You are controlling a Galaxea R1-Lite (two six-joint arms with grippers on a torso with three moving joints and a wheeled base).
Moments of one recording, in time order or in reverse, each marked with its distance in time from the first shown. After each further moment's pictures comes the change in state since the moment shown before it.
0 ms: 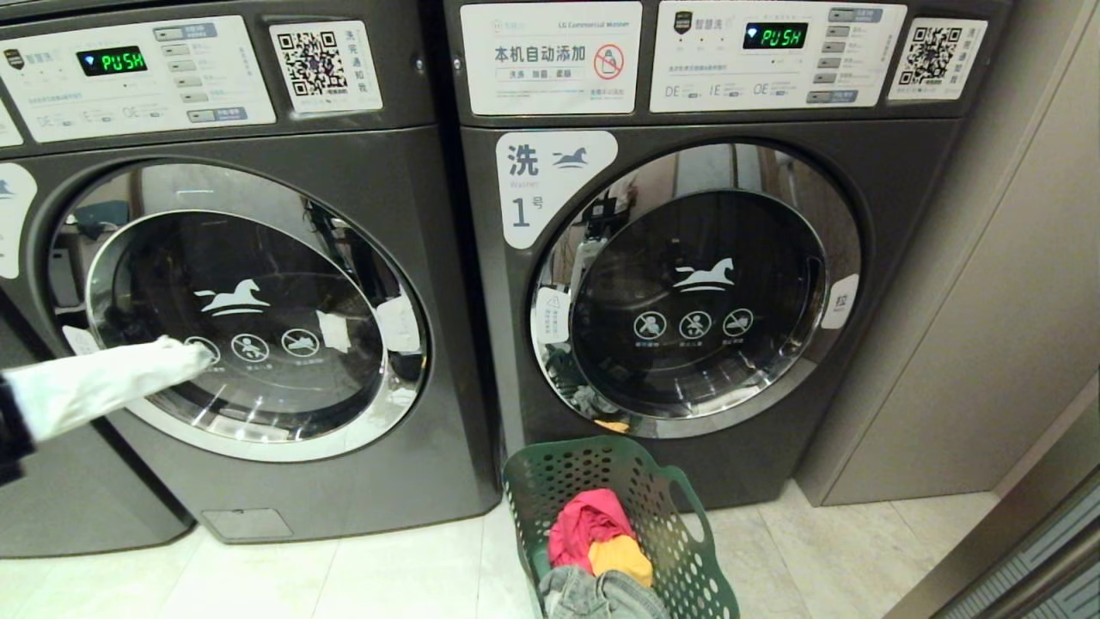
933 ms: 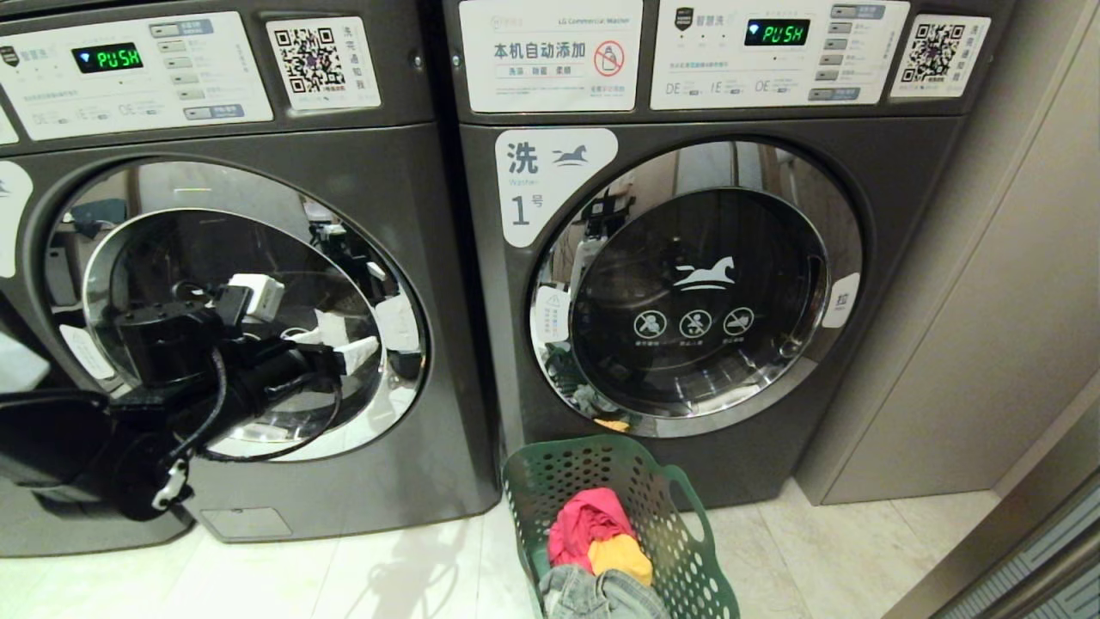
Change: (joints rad) left arm 0.029 0.945 0.030 -1.053 0.209 0.184; right arm 0.000 0.000 -0.001 -0.002 -0.002 0.036
